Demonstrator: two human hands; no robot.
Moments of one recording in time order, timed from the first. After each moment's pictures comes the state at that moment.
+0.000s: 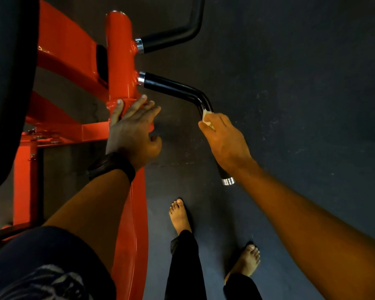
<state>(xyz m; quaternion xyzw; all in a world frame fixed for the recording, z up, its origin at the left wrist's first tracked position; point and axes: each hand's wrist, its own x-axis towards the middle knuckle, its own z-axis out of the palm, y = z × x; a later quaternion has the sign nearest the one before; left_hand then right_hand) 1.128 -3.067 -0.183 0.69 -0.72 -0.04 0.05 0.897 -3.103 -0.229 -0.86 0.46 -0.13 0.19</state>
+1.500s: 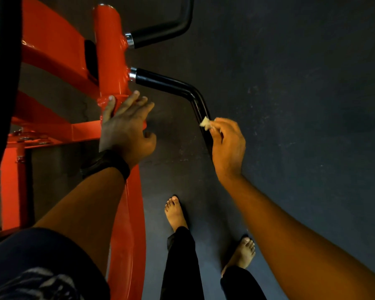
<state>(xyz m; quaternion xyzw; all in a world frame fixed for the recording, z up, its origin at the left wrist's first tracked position) 1.127 -3.067 -0.181 0.68 -0.73 -0.04 0.05 0.903 -3.077 -0.247 -0.61 0.66 -0.34 0.27</state>
